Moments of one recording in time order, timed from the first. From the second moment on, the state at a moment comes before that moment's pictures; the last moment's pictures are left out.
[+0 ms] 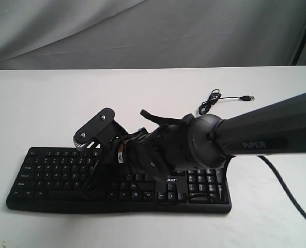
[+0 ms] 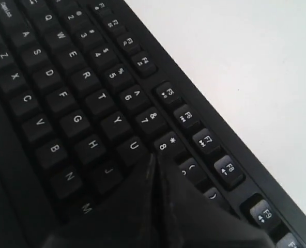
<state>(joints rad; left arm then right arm) -0.20 0.00 0.00 0.04 0.26 -0.02 0.88 2.08 -1.19 0.04 0.01 -0.12</state>
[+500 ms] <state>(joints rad) -0.20 0.00 0.00 0.04 0.26 -0.02 0.88 2.10 -1.19 0.04 -0.04 -0.12</state>
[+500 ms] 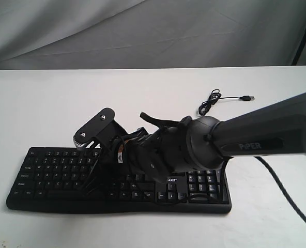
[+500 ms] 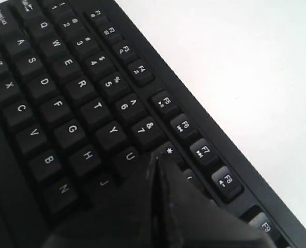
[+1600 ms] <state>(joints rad) -0.20 0.00 0.00 0.04 0.26 -0.02 0.96 1.57 -0.80 -0.03 -0.15 -0.15</state>
